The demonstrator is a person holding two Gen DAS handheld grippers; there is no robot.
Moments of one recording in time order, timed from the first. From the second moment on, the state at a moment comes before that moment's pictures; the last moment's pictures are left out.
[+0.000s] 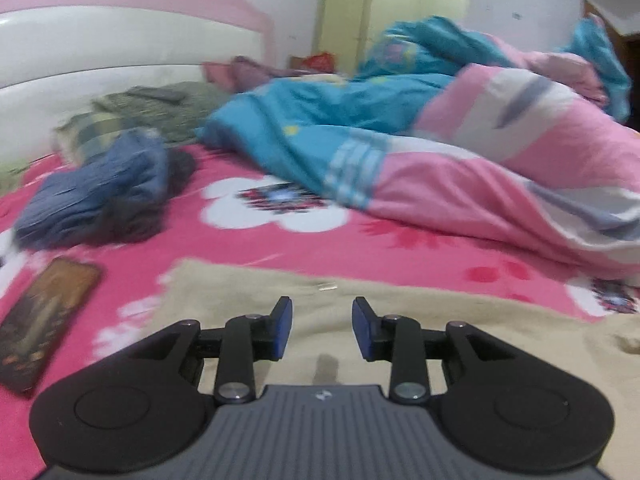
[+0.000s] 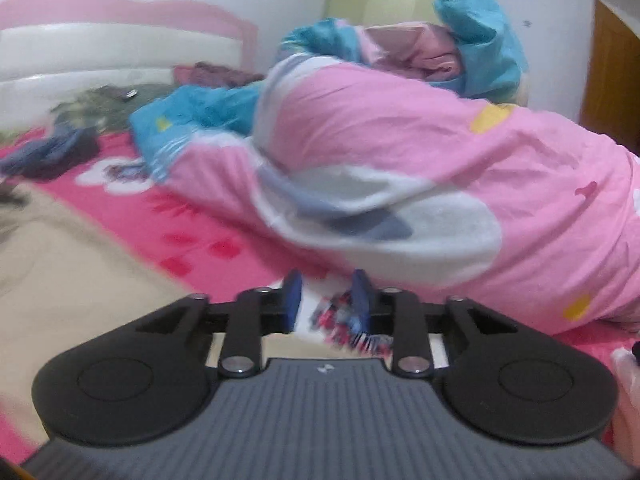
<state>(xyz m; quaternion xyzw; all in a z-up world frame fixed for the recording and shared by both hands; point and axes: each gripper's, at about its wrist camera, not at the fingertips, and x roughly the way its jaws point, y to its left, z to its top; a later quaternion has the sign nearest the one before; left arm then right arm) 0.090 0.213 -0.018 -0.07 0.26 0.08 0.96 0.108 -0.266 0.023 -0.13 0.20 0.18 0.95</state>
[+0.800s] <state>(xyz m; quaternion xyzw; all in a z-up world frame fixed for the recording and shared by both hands) 0.134 0.182 -0.080 -0.16 0.28 0.07 0.94 0.119 -0.447 -0.012 0.14 0.32 -0.11 0.93</state>
